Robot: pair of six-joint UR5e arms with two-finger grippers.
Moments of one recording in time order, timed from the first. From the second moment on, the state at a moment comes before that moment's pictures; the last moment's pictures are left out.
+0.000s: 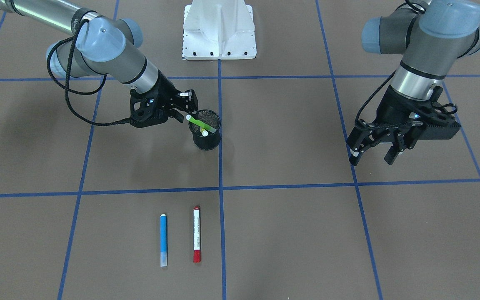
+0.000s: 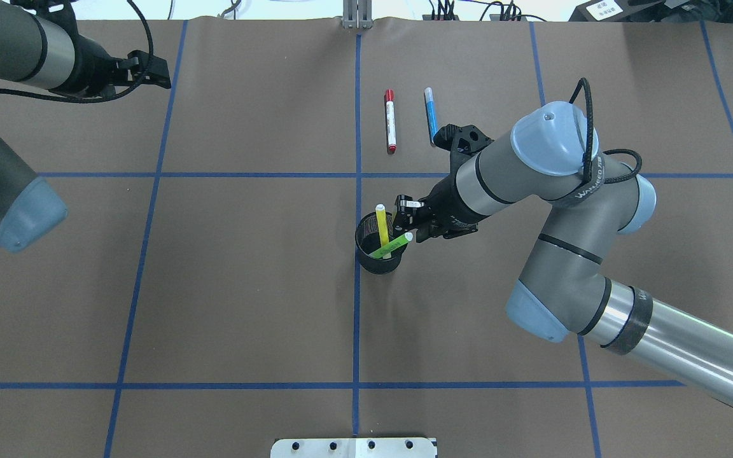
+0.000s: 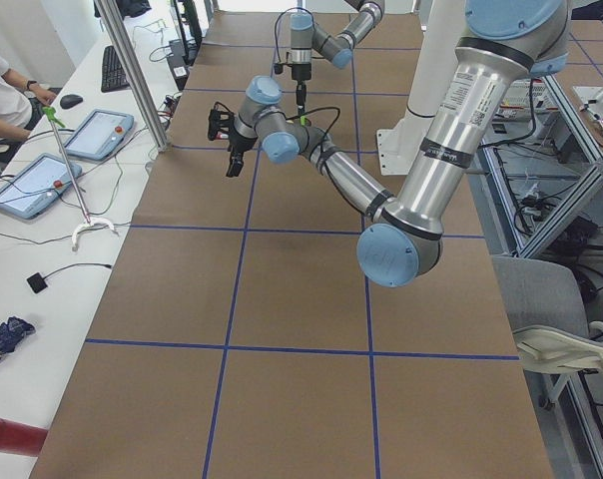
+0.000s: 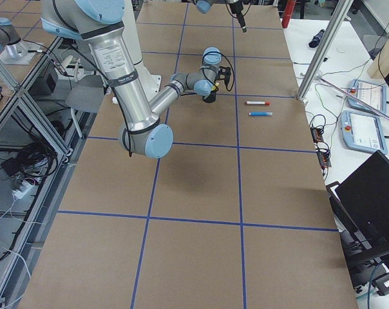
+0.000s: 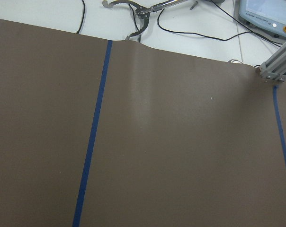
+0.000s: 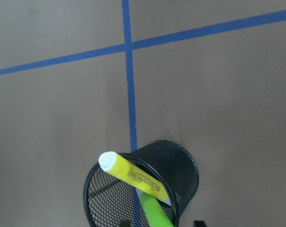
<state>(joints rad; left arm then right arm) -0.96 -1.97 -1.80 -1.93 -1.90 -1.13 0.63 -1.07 1.69 -1.06 2.15 1.38</state>
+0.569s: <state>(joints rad) -0.96 -1.97 -1.81 -1.93 -1.90 -1.13 0.63 -1.06 1.69 -1.06 2.15 1.38</state>
